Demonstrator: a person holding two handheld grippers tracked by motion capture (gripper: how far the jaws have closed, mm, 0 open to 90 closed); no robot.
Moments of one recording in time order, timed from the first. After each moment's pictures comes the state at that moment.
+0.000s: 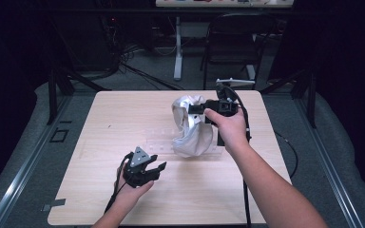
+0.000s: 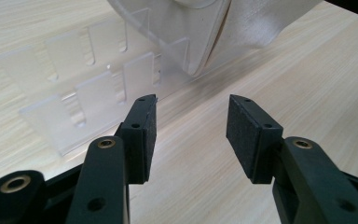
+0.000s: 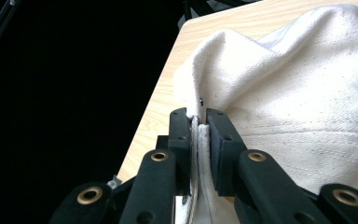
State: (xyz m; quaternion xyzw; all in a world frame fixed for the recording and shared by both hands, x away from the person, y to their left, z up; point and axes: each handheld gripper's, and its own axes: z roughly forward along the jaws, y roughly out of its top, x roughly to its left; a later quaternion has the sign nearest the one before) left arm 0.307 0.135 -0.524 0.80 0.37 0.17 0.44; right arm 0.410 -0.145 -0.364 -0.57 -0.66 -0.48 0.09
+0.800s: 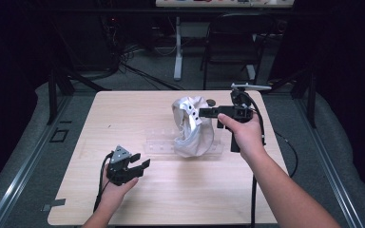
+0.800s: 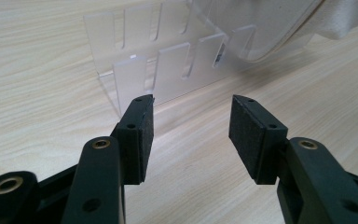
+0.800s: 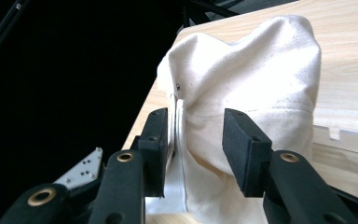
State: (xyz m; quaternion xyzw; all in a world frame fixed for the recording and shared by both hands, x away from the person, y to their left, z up) left arm 0.317 0.182 -0.534 0.77 0.43 0.16 0.44; right arm 0.390 -0.180 -0.366 -0.56 -0.66 -0.50 0.06
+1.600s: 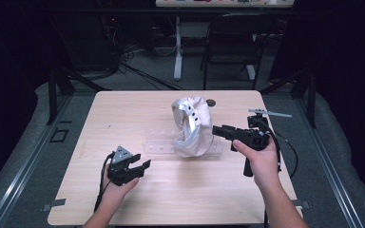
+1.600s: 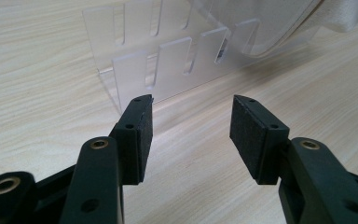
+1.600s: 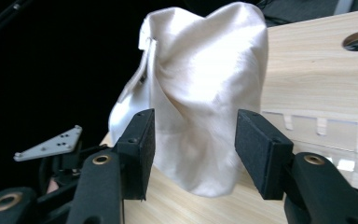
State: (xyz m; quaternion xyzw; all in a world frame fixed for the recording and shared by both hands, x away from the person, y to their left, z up) left arm 0.317 0.179 -0.536 0.77 0.43 0.17 0.43; right arm 0.331 -0.211 -0.396 -0.53 -0.66 -0.53 -0.02
